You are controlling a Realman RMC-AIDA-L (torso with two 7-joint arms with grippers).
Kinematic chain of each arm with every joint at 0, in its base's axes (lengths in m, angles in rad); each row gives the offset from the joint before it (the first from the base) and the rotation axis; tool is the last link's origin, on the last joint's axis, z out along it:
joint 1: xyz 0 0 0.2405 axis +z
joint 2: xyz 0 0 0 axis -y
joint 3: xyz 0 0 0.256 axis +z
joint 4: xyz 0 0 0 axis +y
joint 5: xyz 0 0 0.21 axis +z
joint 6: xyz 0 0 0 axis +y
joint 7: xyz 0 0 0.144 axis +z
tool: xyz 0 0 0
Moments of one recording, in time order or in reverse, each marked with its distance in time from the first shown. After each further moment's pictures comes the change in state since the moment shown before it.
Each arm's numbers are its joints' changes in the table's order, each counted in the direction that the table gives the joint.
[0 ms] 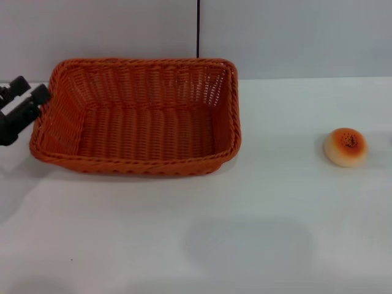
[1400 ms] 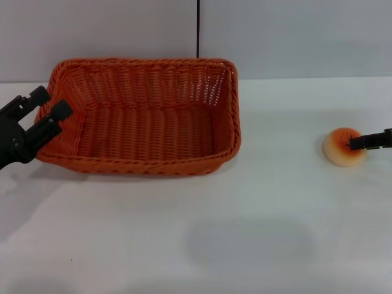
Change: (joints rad) left arm -0.032 -0.002 -0.003 -0.137 0.003 0.121 0.160; right arm 0.219 0.014 -0.145 0.335 -0.172 0.190 -0.060
